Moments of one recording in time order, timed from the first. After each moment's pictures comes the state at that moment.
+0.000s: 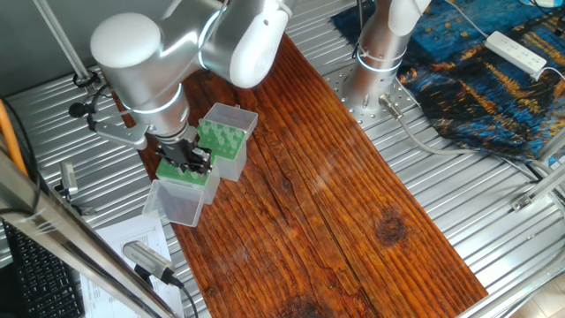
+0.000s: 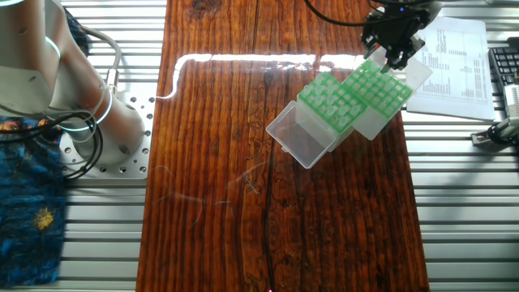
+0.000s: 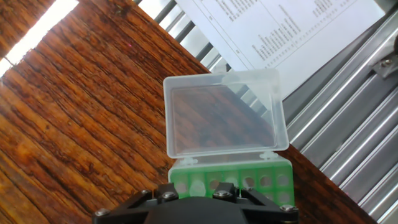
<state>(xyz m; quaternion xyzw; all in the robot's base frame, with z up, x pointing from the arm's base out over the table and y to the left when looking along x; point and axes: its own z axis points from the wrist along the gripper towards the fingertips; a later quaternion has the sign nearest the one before) 0.599 0.100 0.159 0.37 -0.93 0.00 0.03</state>
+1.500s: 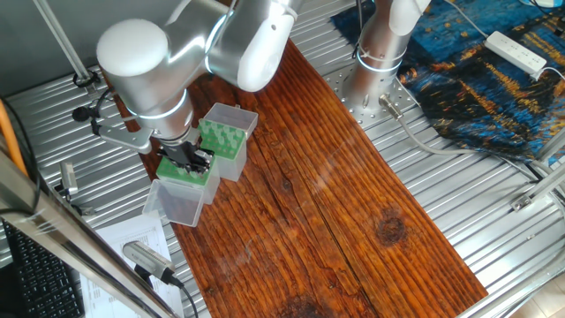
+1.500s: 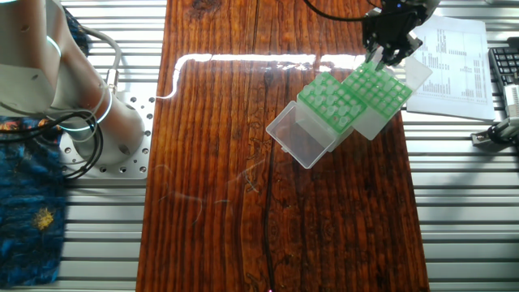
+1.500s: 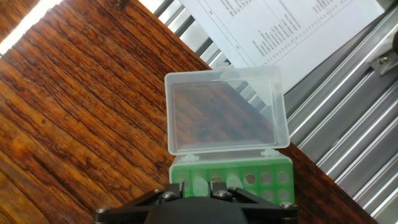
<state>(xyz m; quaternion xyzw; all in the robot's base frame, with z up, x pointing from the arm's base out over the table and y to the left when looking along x) 0.598 0.097 0.159 0.37 -0.93 0.02 0.03</state>
